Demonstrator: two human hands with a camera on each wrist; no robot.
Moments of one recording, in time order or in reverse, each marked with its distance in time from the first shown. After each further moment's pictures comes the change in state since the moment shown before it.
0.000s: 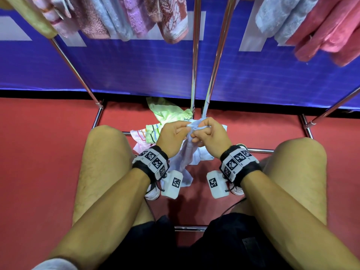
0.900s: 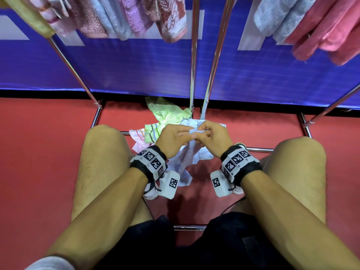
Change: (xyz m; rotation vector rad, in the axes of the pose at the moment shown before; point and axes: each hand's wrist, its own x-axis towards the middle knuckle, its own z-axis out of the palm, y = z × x) left_hand -0.004 0.001 0.000 -0.047 -0.132 -0.109; right_hand 0.011 0.022 -0.011 -0.335 0.026 -0.109
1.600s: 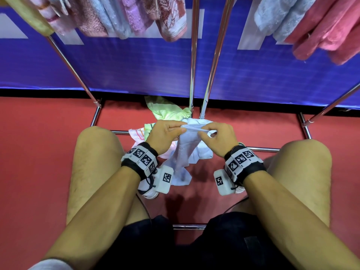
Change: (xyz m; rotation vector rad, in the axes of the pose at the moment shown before) left_hand -0.002 0.007 -0.020 0.005 0.056 0.057; right_hand -0.005 0.001 -0.012 -0.237 0.127 -0.129
